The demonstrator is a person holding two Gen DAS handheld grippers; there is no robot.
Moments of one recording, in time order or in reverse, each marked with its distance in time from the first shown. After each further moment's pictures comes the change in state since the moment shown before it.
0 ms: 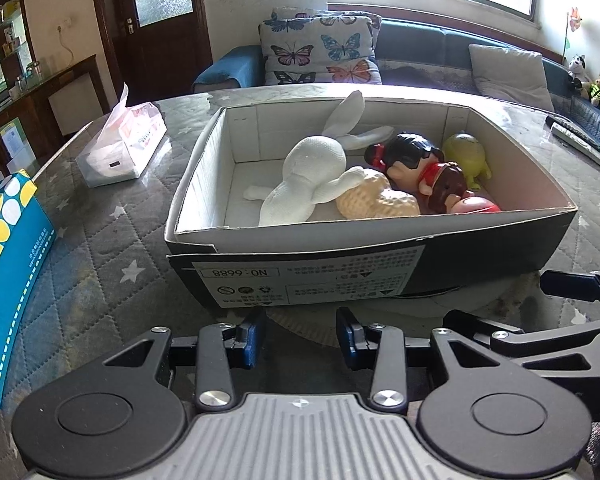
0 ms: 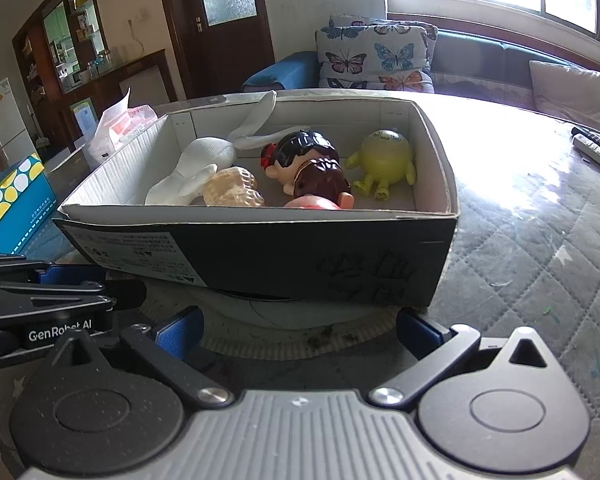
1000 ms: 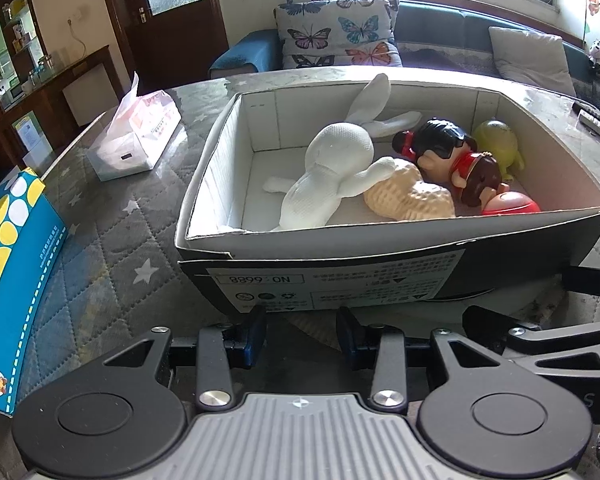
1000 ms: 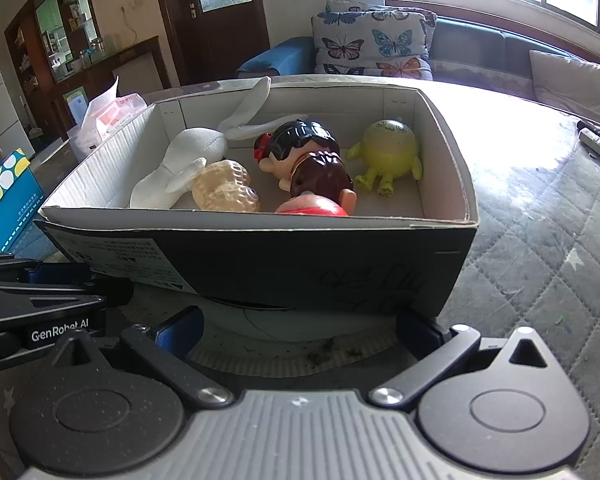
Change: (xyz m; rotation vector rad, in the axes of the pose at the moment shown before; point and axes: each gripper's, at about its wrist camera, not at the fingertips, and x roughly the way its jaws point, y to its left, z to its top) left arm 0.017 0.002 0.009 0.006 0.058 0.074; right arm 0.018 0.001 0.009 0.002 0.044 -0.019
